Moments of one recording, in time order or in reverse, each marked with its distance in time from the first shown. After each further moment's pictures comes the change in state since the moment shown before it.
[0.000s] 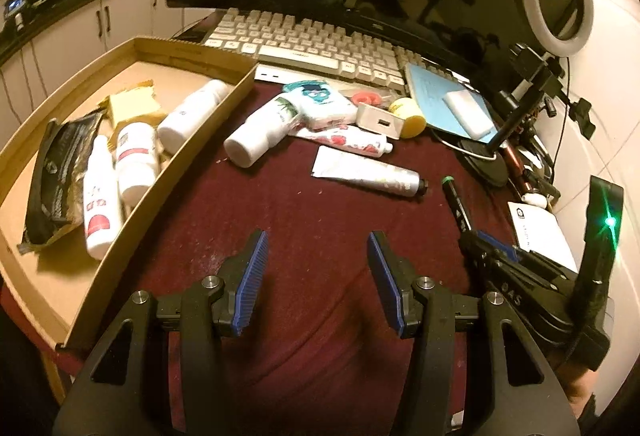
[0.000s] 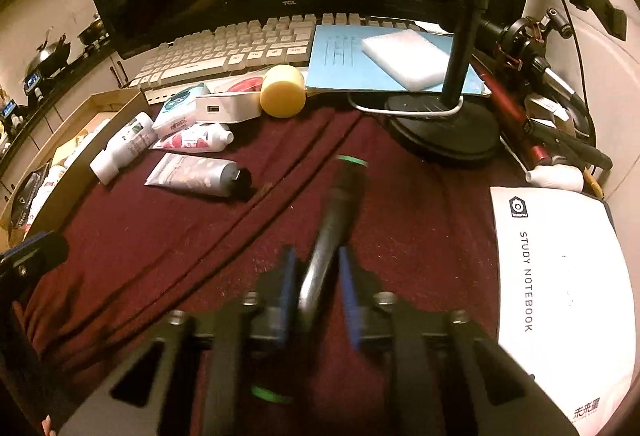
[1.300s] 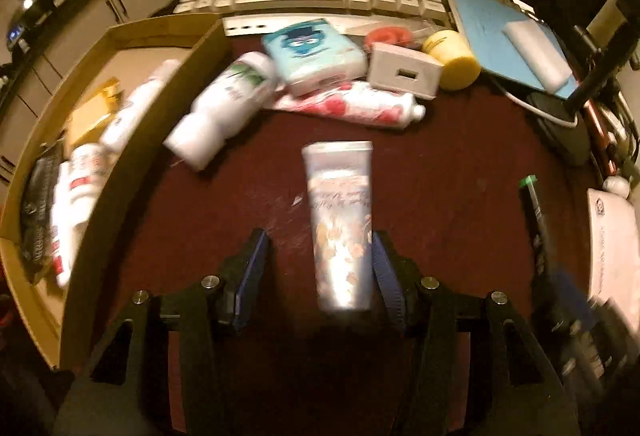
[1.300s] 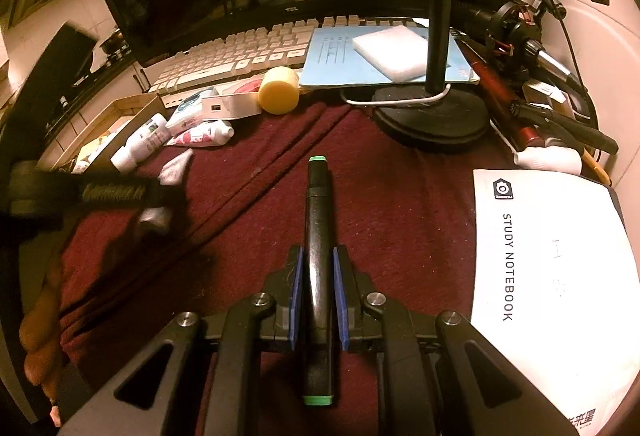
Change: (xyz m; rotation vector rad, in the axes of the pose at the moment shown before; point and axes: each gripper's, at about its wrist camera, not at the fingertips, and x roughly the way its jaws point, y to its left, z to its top) left arm 0.079 -0.043 0.027 0.049 0.244 0.287; right arm -0.012 -0.029 -0.012 -0.011 -0.024 0.093
